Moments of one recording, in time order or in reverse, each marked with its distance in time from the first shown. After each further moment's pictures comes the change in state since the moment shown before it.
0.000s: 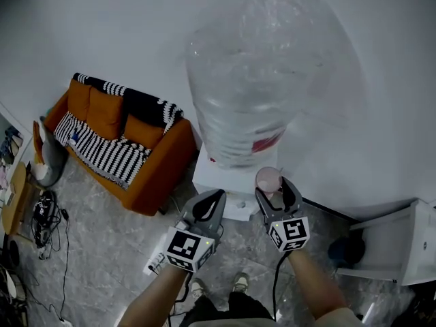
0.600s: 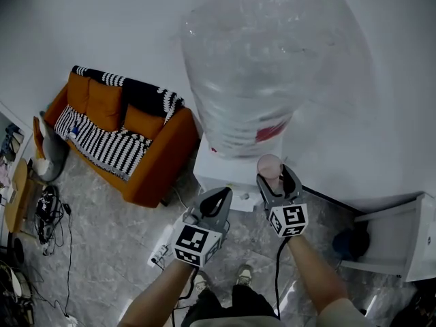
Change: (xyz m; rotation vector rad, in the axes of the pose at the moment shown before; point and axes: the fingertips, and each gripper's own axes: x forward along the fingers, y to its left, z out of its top) left arm 0.017 -0.003 -0.053 -0.034 0.102 -0.013; right arm 0.029 -0.015 -0.044 0.019 -0.004 -0.023
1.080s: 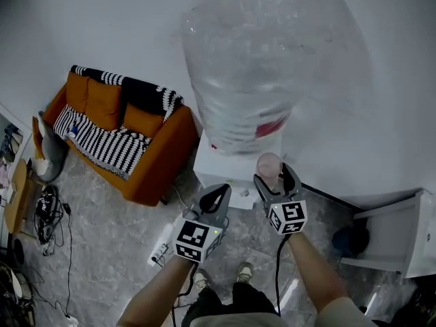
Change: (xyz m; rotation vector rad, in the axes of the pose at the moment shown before) left arm -0.003 0.002 -0.004 0.024 0.028 0.003; right arm -0.004 0.005 -0.009 0.021 0.051 0.002
